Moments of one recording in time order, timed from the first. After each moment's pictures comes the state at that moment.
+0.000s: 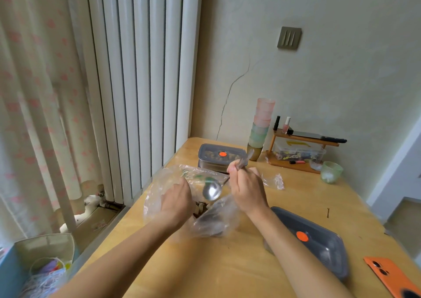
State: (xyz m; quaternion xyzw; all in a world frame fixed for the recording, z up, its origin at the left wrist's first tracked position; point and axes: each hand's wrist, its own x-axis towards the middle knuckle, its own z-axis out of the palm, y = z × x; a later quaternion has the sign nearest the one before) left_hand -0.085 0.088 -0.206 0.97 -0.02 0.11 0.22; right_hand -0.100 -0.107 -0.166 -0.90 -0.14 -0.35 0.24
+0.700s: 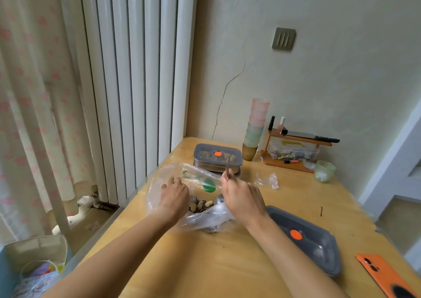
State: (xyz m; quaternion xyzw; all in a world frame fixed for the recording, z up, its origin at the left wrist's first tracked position) left_hand -0.061 0.084 -0.215 0.99 -0.06 0.09 0.03; right_hand -0.121 -0.107 -0.172 -0.93 -0.15 -0.32 0.09
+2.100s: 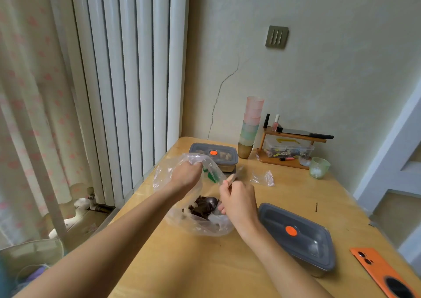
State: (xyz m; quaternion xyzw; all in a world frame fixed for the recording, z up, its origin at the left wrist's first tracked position) left_hand -0.066 0.051 -0.145 0.85 -0.05 0.04 0.53; right_hand -0.145 -0.093 -0.168 -0.92 0.01 -0.23 0.33
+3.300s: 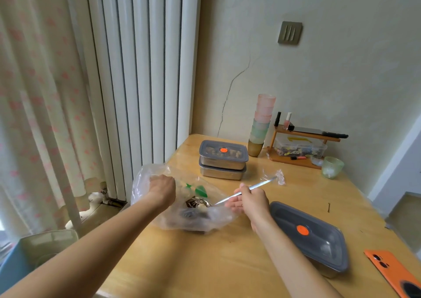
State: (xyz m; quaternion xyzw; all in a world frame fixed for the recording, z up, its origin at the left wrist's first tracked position) left_hand -0.065 0.126 -0.189 1.00 -0.04 0.04 -0.06; right_hand -0.128 -0.106 -0.190 -0.75 0.20 -0.07 0.62
